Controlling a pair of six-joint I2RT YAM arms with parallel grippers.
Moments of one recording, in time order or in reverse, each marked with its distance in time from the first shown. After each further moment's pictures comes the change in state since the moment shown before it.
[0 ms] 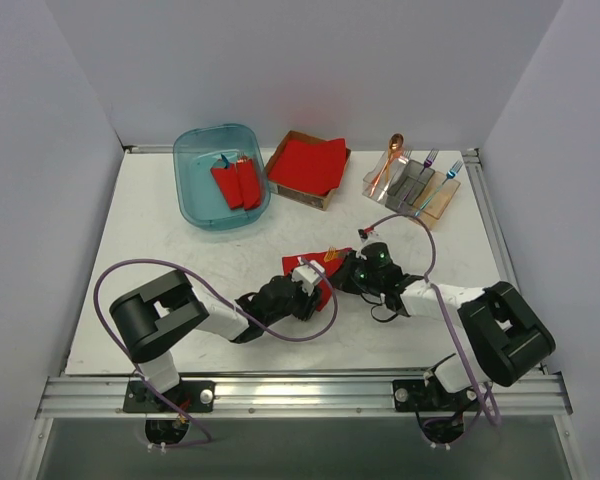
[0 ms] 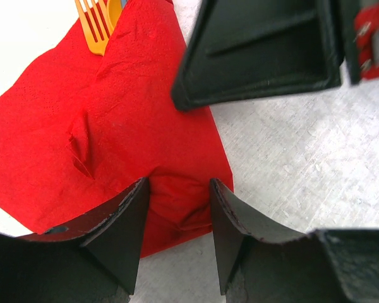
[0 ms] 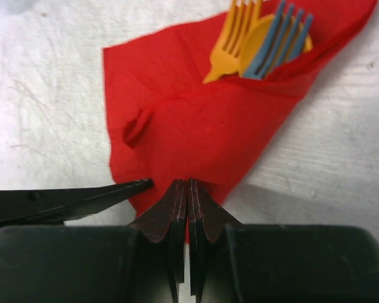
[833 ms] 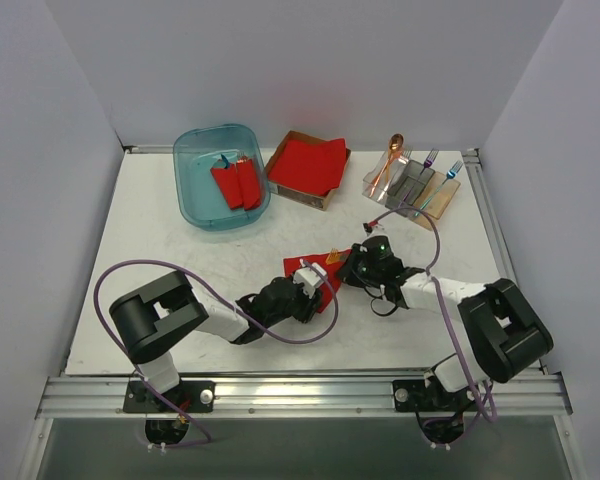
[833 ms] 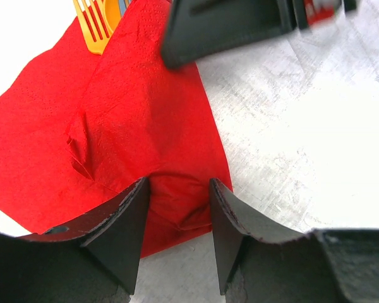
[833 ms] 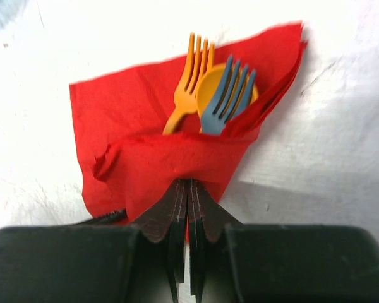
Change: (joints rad) left arm -0.012 -0.005 -0.002 -0.010 0.012 0.013; right arm -0.027 0.024 0.044 -0.088 0.091 -0.040
